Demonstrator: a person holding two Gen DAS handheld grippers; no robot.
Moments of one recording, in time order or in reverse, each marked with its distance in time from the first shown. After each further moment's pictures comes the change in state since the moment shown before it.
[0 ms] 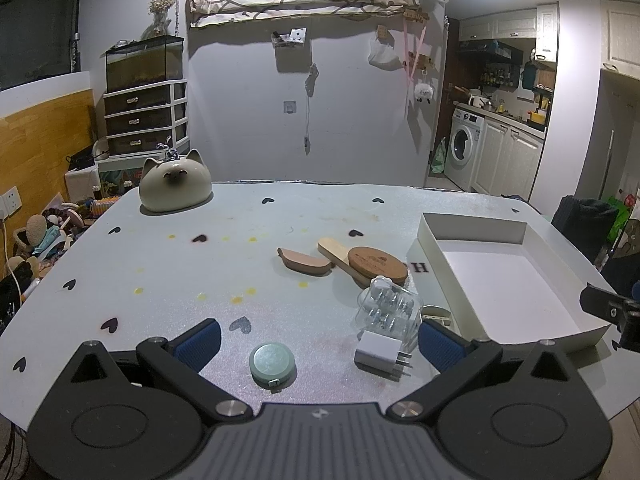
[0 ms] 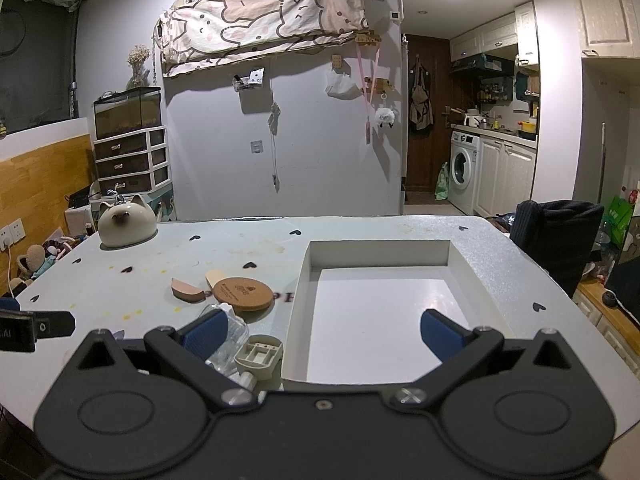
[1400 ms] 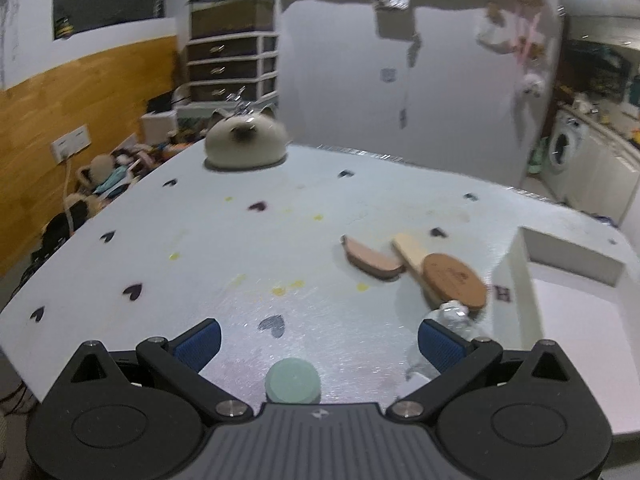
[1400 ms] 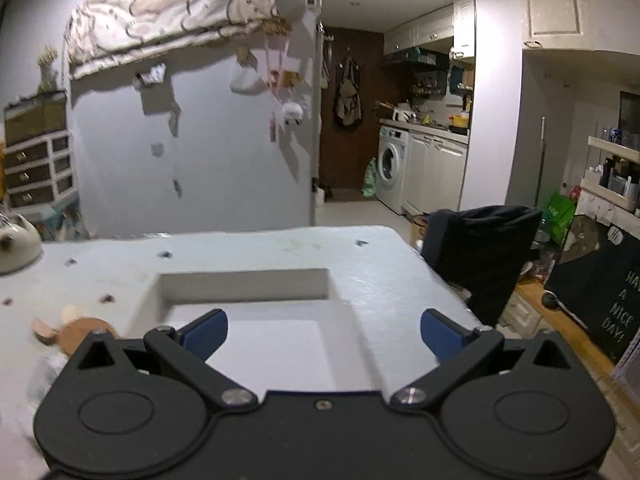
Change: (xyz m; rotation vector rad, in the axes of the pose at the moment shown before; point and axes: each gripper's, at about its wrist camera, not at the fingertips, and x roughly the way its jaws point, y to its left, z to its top) left arm 0.075 -0.014 0.043 -0.198 0.132 0.289; right arm 0.103 -0.158 0.051 0.018 0.057 -0.224
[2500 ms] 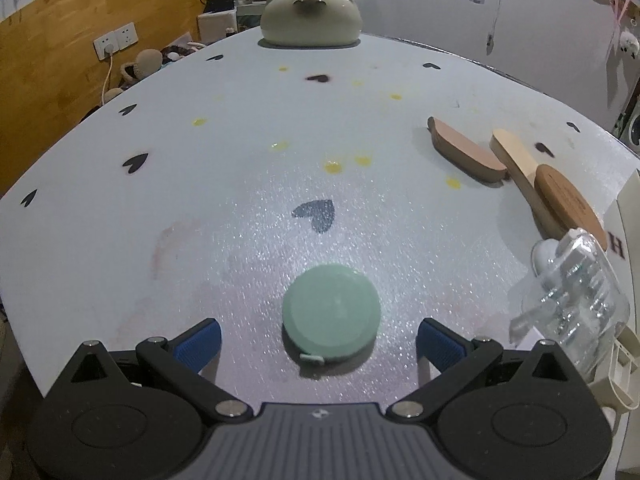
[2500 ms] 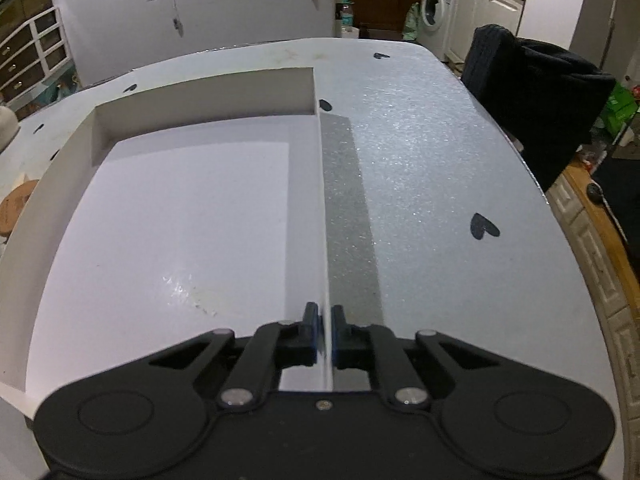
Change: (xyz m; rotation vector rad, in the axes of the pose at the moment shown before) left arm 0.106 0.012 -0.047 -0.137 0.240 0.155; right arm 0.127 -0.036 -0.055 -0.035 0.488 0.127
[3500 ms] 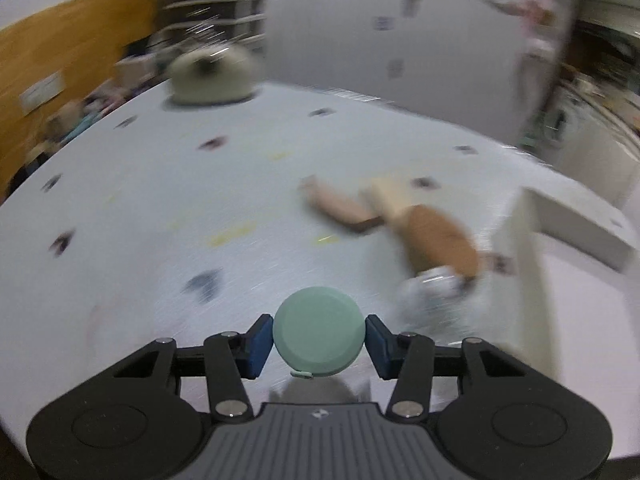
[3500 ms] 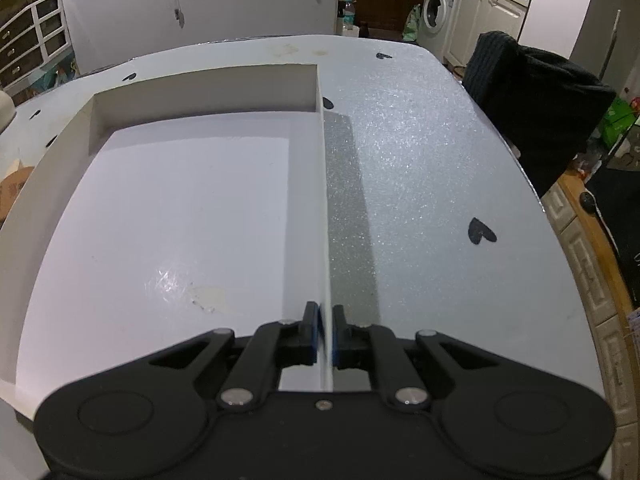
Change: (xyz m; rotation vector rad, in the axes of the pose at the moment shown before) left arm -0.056 -0.047 0.027 0.146 -0.104 -0.263; right arm 0.002 0.006 0.001 -0.036 0.012 -0.029
